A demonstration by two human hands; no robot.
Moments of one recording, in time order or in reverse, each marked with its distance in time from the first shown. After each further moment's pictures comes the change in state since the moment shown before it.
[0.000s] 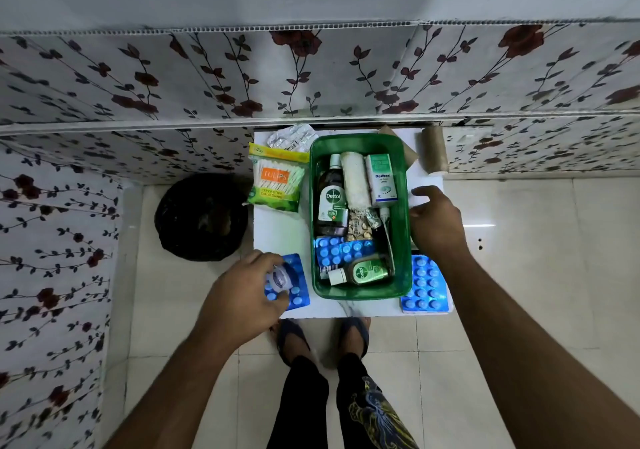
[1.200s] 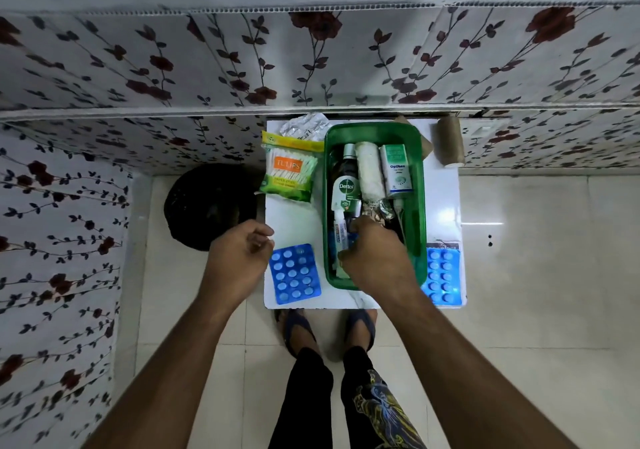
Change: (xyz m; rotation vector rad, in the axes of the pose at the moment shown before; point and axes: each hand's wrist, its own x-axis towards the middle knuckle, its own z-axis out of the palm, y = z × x) left_hand 0.028 -0.019 -0.005 -0.380 0.164 -0.265; right_hand -0.095 -0.062 0.047 -0.196 -0.259 -0.101
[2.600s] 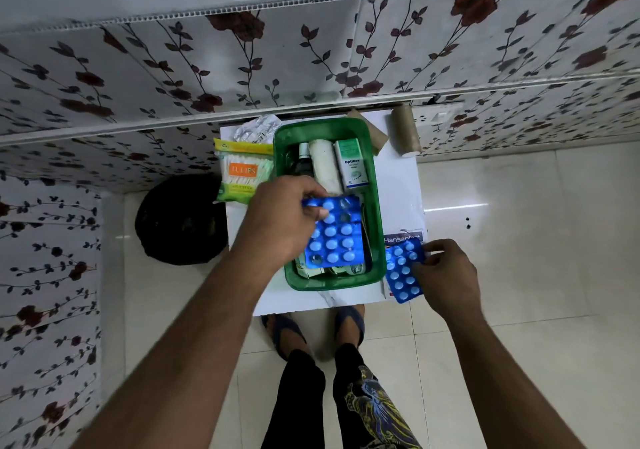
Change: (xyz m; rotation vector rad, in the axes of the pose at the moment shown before) left_hand 0.002 0.136 0.042 0.177 -0.214 0.267; right_hand -0.003 0.151 -0.028 0.338 0.275 0.375
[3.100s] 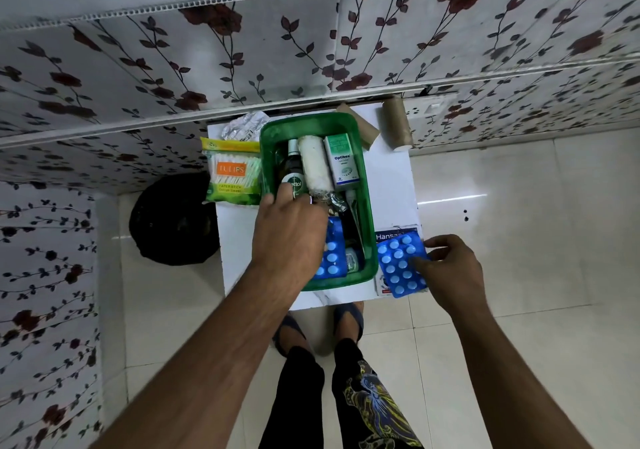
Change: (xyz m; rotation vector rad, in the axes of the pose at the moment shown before) left_hand -0.004 0.001 0.042 0.882 0.013 0.218; right_hand 0.004 0.004 -0.013 0.089 -0.016 0.023
